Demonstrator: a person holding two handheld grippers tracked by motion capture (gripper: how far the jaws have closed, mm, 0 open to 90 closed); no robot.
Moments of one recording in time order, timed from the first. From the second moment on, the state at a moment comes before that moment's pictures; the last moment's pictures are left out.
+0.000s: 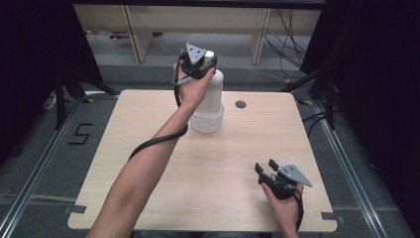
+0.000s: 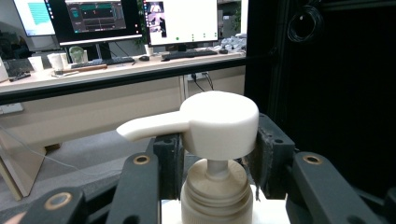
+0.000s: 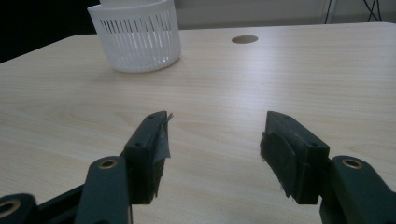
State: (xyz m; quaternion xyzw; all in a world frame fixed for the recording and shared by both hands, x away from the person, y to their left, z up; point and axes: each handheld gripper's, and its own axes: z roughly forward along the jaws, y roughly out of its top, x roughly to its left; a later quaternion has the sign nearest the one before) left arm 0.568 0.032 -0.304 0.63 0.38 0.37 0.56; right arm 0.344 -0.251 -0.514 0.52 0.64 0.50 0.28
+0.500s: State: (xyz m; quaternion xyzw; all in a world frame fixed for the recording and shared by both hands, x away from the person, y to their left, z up) left arm 0.569 0.031 -0.319 0.63 0.39 0.37 0.56; right arm 0.346 -0.253 -0.514 0.50 0.65 0.49 0.29
